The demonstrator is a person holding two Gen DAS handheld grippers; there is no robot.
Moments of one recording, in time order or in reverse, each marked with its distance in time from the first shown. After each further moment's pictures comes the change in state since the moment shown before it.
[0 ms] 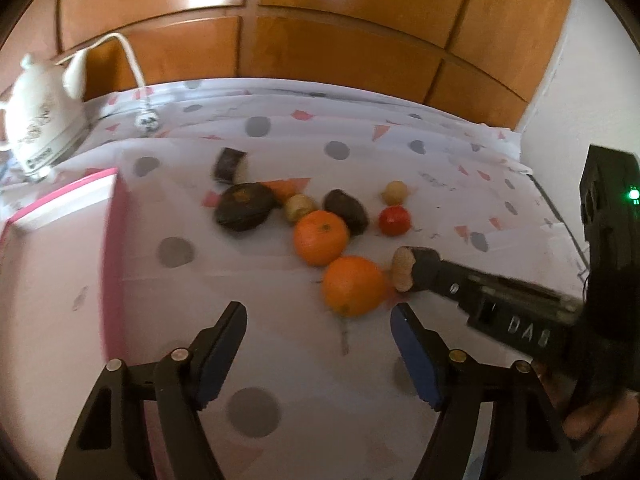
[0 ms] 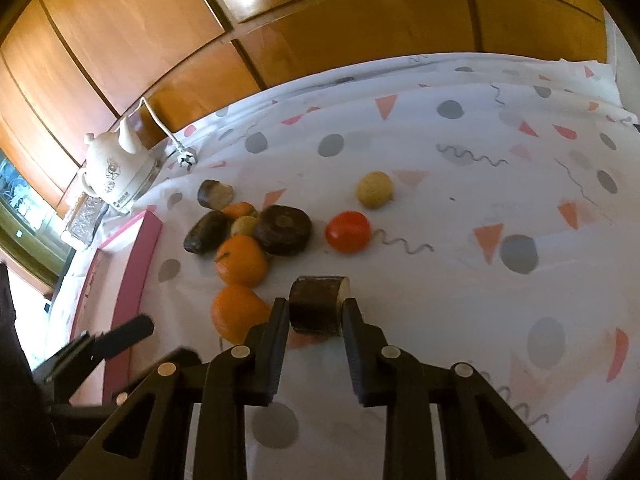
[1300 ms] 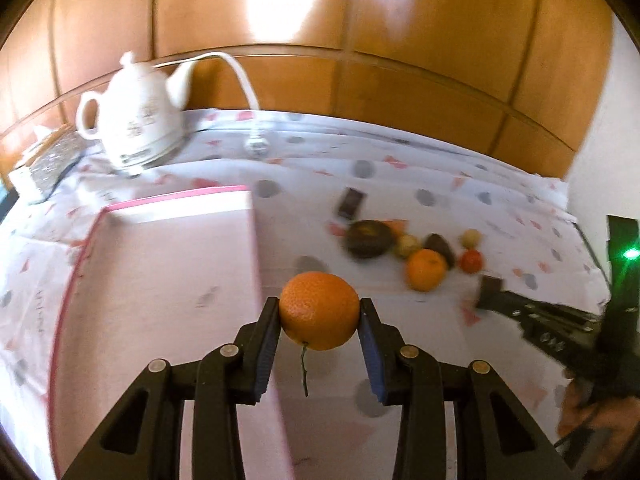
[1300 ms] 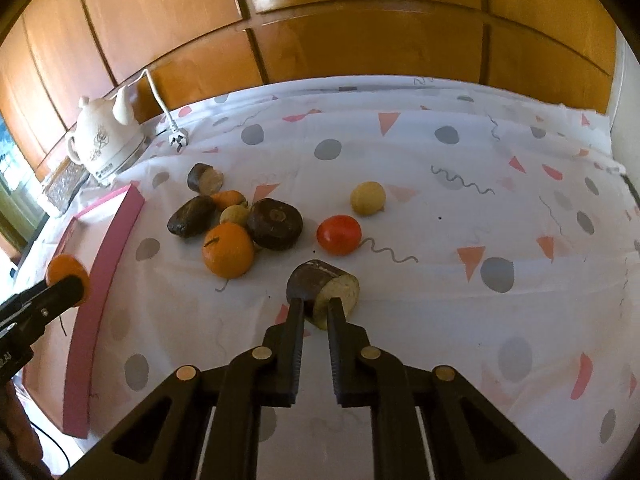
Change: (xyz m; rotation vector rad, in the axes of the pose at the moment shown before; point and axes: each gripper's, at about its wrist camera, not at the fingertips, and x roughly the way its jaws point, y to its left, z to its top) left arm -0.059 0.071 -0.012 -0.126 -0.133 0.220; right arm -0.002 0.016 0.000 -0.133 -0.010 -0.126
